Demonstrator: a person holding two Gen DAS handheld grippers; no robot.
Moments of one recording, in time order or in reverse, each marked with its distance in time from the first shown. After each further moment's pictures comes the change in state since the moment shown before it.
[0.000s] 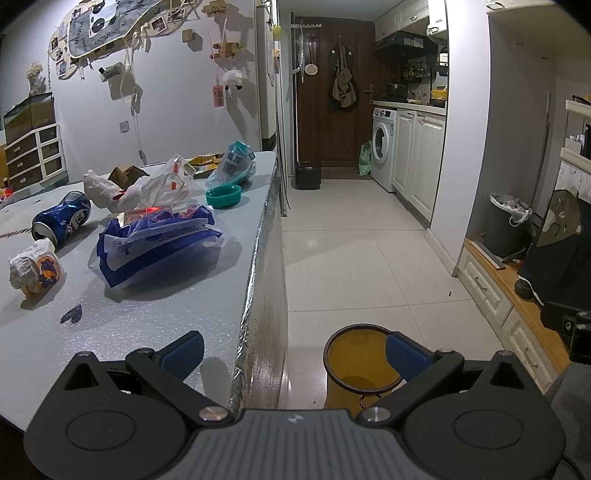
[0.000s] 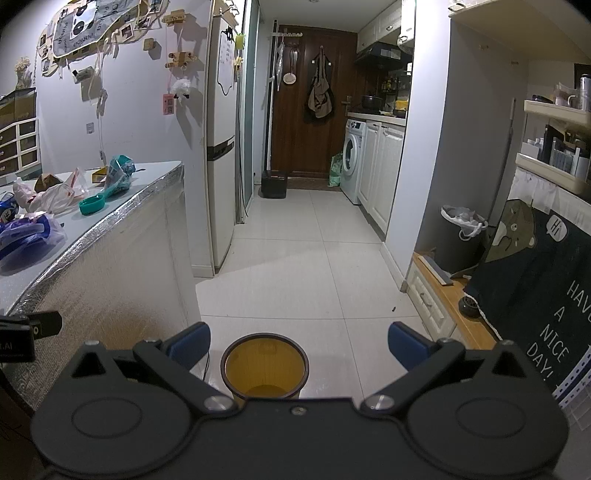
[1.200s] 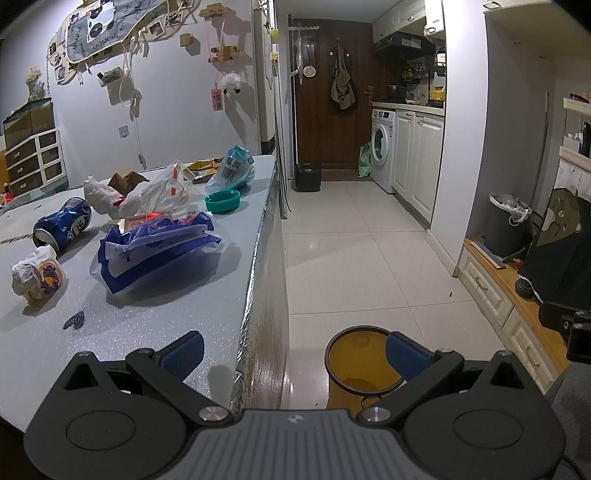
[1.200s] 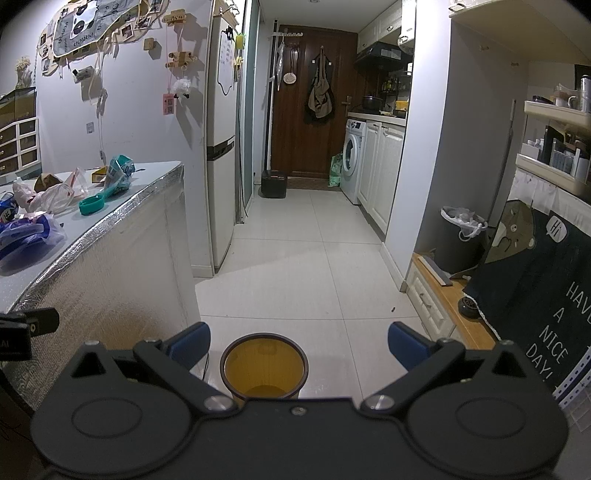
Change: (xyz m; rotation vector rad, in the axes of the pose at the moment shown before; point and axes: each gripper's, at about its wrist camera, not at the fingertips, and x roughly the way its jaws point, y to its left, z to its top) left arm -0.004 -0.004 0.009 0.011 -0.002 0.004; right arm -0.001 -0.001 0.001 -0.001 -0.001 -0.001
